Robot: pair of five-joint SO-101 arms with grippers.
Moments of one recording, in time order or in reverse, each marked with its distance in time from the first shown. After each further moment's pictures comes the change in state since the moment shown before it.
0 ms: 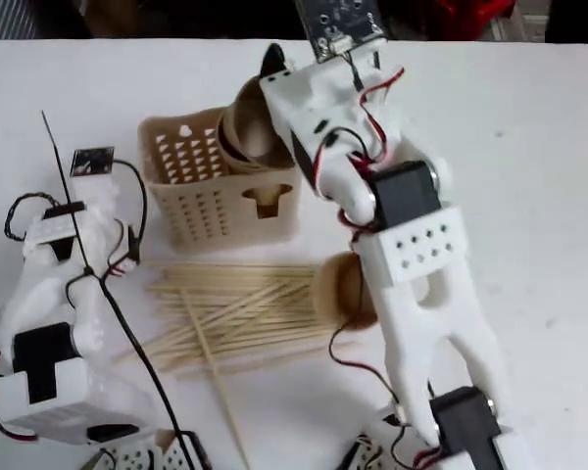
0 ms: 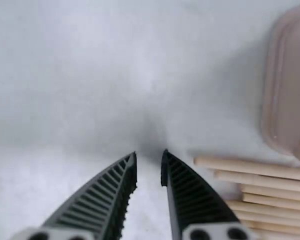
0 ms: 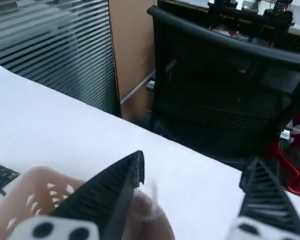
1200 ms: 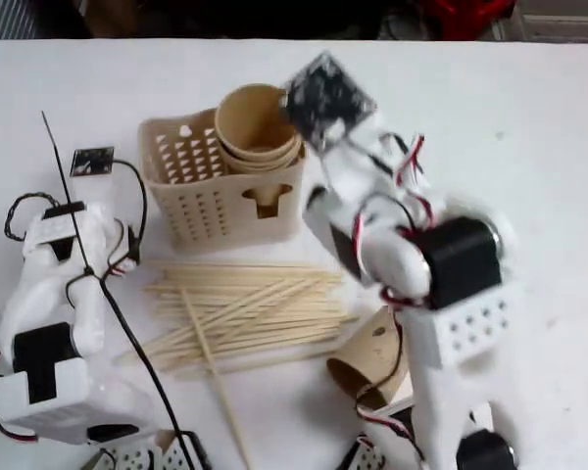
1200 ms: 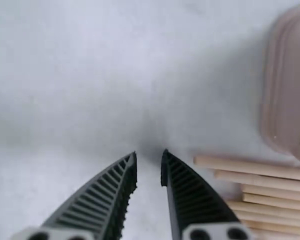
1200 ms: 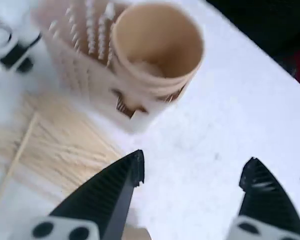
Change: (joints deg) left arm 0.0 0.0 0.0 0.0 0.0; right arm -0.4 -16.2 0.6 48.1 17.7
